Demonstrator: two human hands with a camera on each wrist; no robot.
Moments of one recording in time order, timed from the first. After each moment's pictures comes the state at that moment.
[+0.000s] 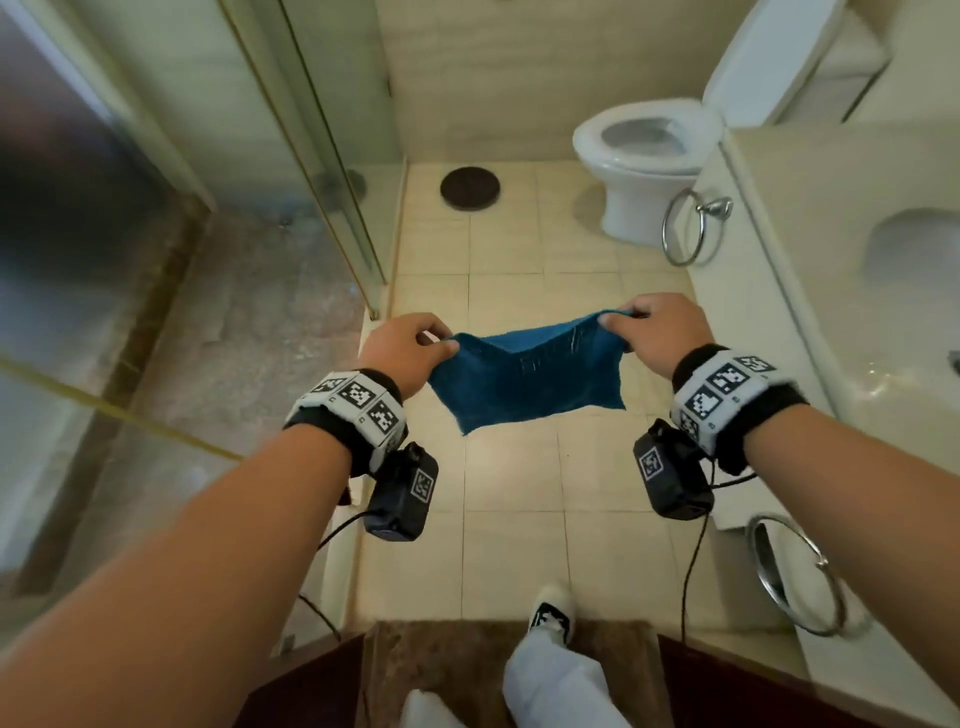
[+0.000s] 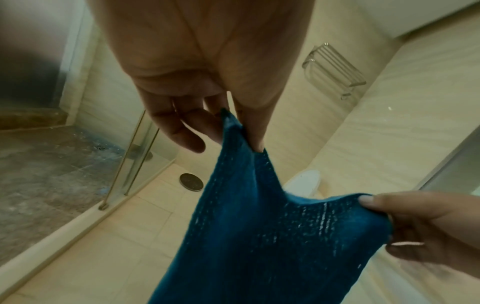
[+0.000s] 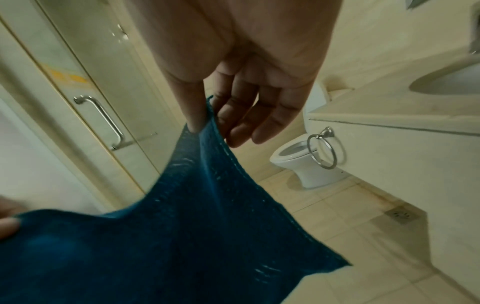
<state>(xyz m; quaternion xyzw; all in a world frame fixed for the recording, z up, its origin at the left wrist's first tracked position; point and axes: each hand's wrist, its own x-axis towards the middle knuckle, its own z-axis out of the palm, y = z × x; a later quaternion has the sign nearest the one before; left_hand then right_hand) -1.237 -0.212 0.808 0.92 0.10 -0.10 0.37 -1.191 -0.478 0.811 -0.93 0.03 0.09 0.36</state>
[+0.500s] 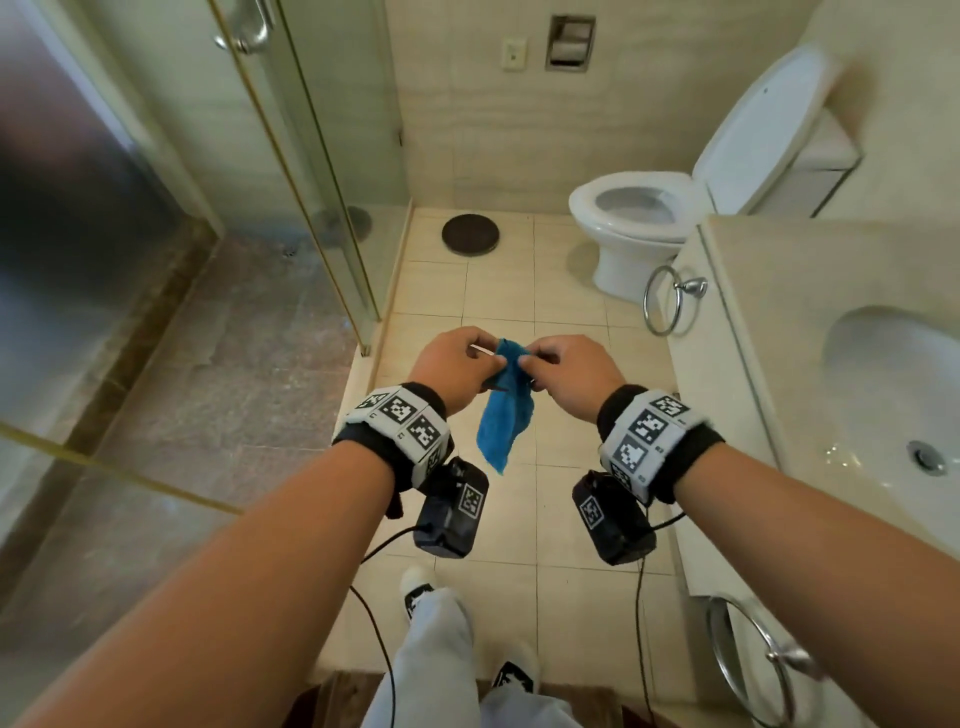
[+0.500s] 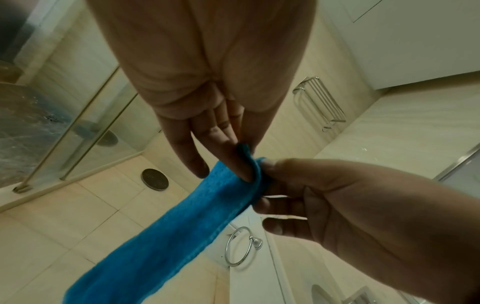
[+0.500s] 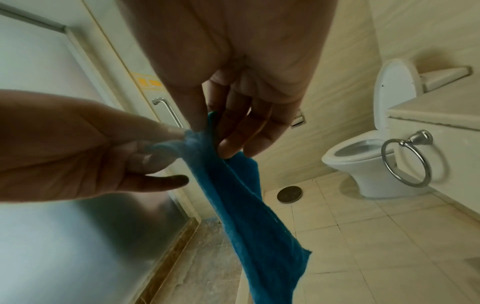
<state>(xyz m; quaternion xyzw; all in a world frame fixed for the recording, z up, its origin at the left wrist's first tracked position) -1.181 -0.288 0.852 0.82 0.11 -0.11 0.54 -1.159 -0.442 0.858 -0.90 -0.10 0.17 0.39</state>
